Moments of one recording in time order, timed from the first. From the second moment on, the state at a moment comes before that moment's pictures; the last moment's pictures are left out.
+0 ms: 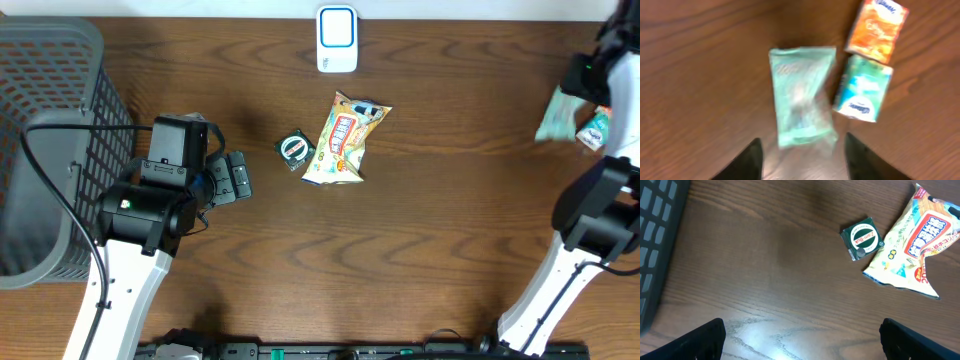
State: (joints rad) left arm -0.21 1.16 1.18 -1.05 -0.08 -0.41; right arm -0.37 2.28 2.21 -1.10 0.13 0.08
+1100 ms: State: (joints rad) left arm -0.21 1.16 1.18 -1.05 -0.08 -0.41; right arm -0.01 2.28 1.74 -0.99 -0.56 0.08
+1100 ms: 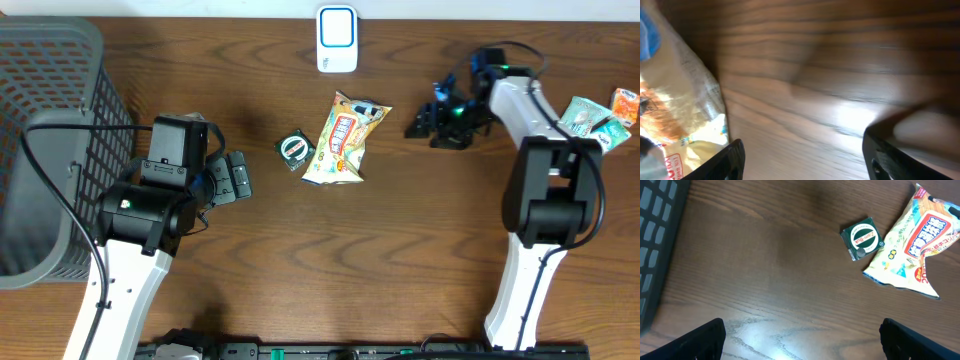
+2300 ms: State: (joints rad) left arm -0.21 1.16 1.18 -1.05 -0.08 -0.41; right arm 0.18 2.12 1.72 -0.88 -0.58 0.09
